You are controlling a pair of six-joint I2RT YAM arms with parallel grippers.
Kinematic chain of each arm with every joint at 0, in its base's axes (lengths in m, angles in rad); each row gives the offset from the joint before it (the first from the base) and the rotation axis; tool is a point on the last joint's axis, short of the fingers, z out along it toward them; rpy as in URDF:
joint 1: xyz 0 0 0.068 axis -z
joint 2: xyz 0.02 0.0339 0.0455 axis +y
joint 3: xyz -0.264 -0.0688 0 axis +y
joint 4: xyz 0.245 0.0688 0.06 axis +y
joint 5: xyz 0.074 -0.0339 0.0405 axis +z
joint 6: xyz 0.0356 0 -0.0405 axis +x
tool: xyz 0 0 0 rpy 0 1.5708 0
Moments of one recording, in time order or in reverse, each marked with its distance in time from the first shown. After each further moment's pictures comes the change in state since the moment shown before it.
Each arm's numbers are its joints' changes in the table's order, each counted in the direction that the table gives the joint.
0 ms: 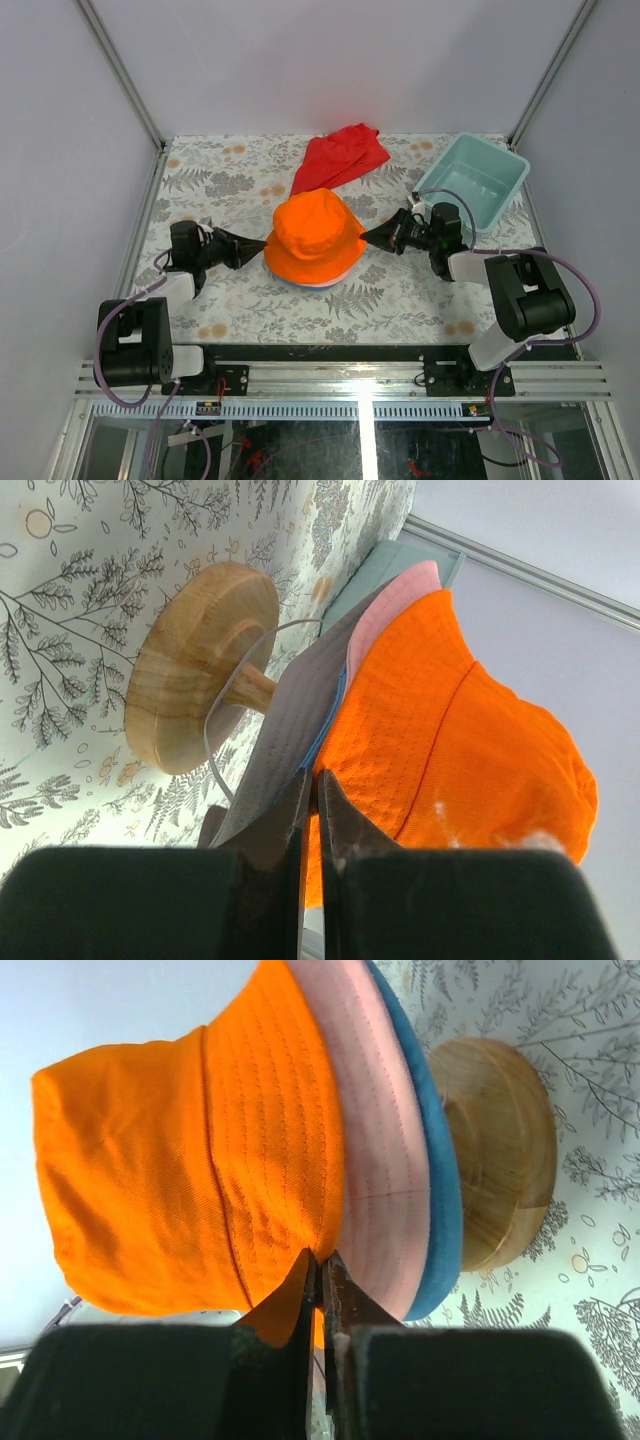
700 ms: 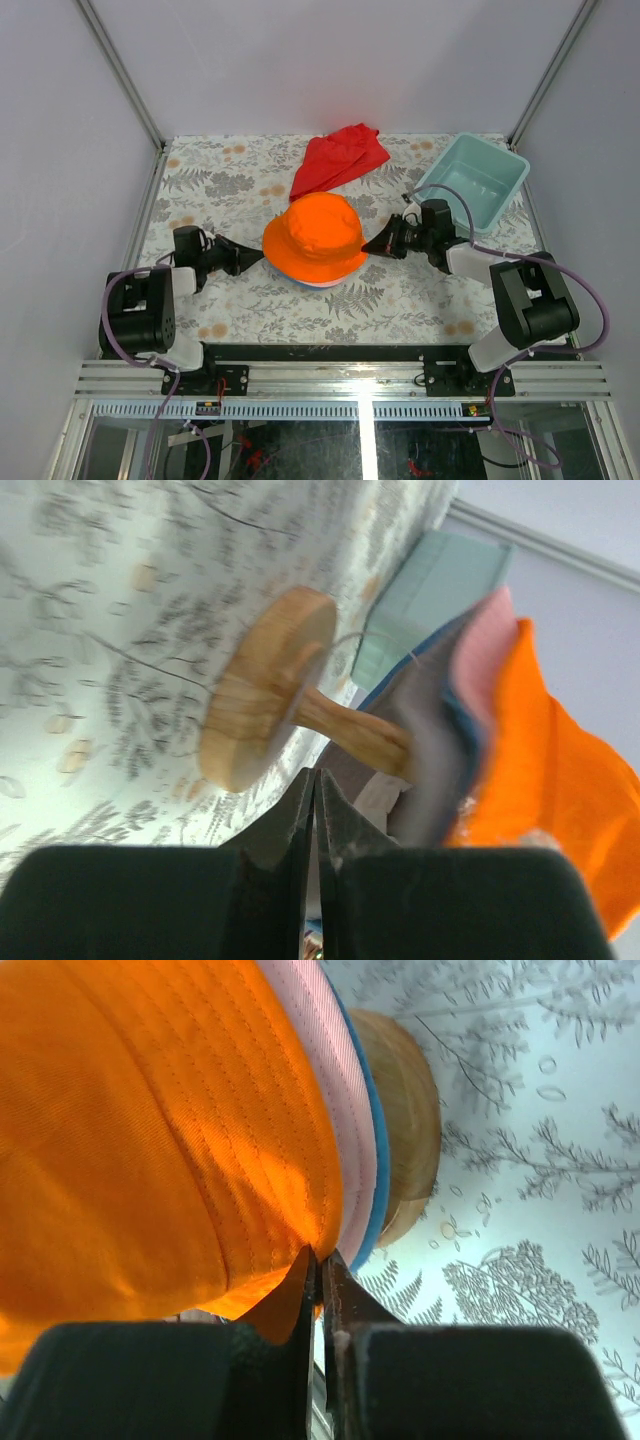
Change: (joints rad) left arm -0.031 0.183 0.003 -0.083 -0.053 0.118; right arm -0.034 -0.047 -0.091 0.431 -0.100 -0.441
